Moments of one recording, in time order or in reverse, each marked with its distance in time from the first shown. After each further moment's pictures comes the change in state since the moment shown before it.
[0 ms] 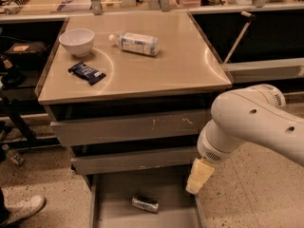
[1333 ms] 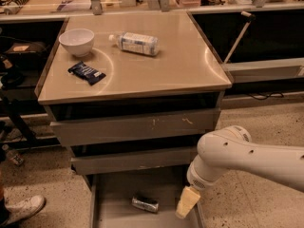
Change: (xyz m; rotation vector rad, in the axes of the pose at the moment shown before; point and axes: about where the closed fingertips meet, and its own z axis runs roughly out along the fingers) arm 0.026 0.045 0.133 -0.162 0.032 0.117
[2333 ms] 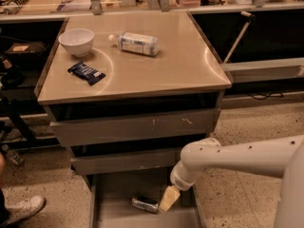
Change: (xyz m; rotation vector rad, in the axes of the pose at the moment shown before) arm -0.040 -0.028 0.122 -0.074 -0.081 0.013
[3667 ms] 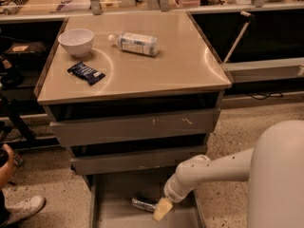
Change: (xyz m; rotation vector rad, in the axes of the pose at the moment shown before) arm 0.001 0.008 0.083 -0.025 -0.051 0.006
